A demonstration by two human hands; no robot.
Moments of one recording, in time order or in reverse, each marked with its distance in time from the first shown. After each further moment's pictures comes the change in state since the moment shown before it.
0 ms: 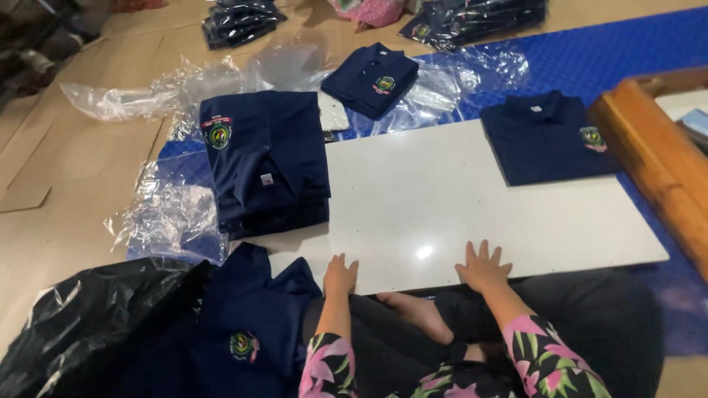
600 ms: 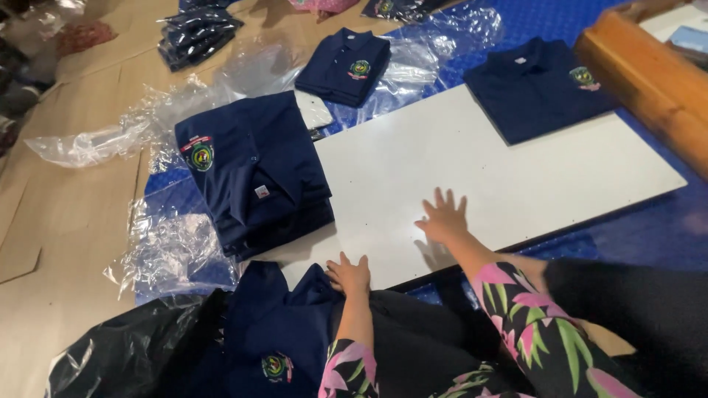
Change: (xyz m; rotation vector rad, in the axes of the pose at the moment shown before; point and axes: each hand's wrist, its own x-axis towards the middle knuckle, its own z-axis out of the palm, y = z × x) left_hand -0.025 0.021 -0.028 -0.236 0.108 -0.235; right_hand 0.011 -0.138 -0.043 0.027 0.162 -0.099
